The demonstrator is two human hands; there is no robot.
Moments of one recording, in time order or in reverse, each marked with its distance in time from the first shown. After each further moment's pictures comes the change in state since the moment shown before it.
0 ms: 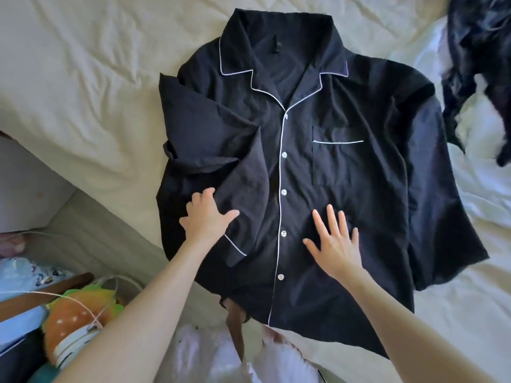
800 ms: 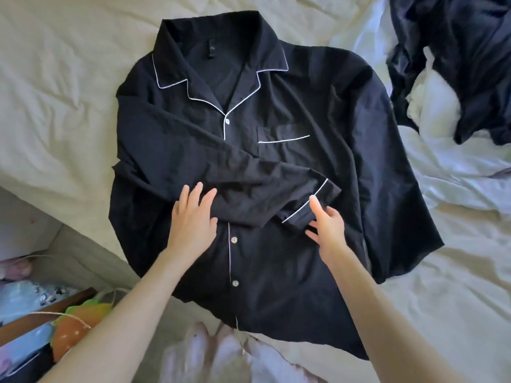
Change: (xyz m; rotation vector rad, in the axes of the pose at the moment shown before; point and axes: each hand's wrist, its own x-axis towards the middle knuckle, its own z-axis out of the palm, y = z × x) left_hand -0.029 0.070 0.035 0.446 0.028 0.389; right_hand 0.025 0.063 -0.045 1.769 0.009 0.622
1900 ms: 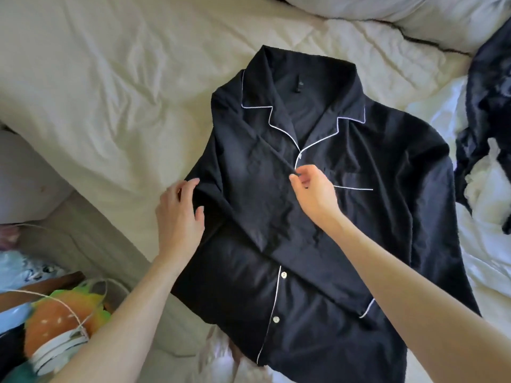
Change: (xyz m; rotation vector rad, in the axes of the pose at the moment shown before) left_hand 0.017 -0.121 -0.040 -0.306 0.434 -0.177; right_hand -0.021 -0.079 0.181 -0.990 -0.145 -0.767
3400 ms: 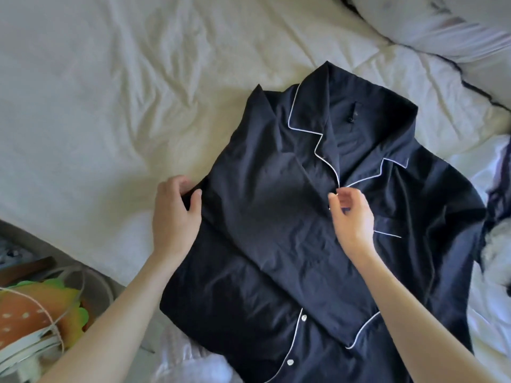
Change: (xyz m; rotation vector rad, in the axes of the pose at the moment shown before) left_hand 0.081 -0.067 -0.002 -0.451 0.037 -0.368; right_hand 0.049 -0.022 0.028 -0.086 0.179 0.073
